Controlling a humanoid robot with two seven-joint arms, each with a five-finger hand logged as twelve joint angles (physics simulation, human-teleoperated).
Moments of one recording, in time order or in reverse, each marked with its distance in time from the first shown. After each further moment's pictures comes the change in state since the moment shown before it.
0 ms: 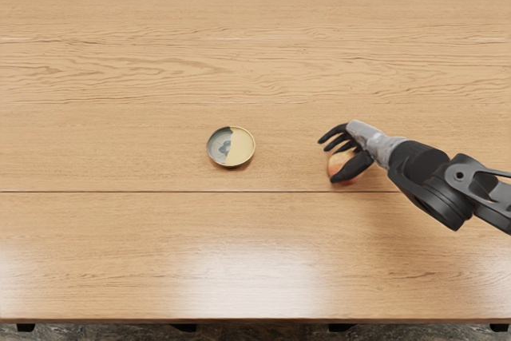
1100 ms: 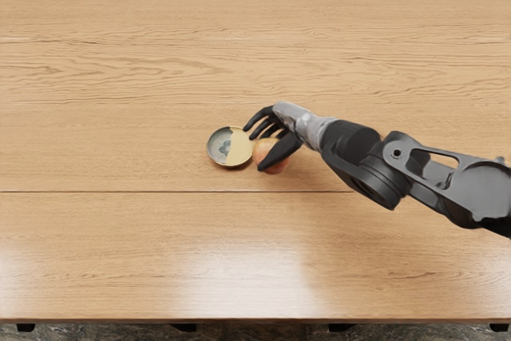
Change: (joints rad) left arm 0.014 0.000 0.000 0.000 0.000 0.000 0.000; right arm 0.081 0.260 0.073 -0.078 0.005 0.056 0.000
